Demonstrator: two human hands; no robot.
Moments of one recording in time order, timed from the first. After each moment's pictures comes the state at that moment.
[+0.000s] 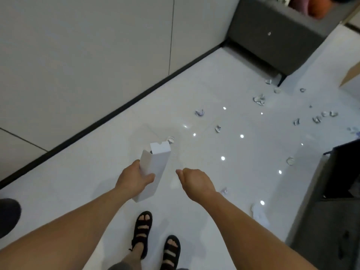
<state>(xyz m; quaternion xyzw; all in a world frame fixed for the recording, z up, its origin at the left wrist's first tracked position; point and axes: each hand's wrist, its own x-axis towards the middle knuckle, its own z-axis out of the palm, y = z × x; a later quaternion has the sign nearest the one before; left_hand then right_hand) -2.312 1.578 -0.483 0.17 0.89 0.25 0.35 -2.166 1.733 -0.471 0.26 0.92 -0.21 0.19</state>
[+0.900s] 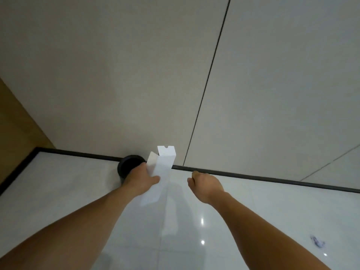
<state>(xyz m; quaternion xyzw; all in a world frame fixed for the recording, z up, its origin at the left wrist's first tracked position) -2.412 1.057 -0.343 -0.16 0.90 0.40 0.11 -2.429 1.290 -0.326 -0.13 0.97 -0.07 0.17</state>
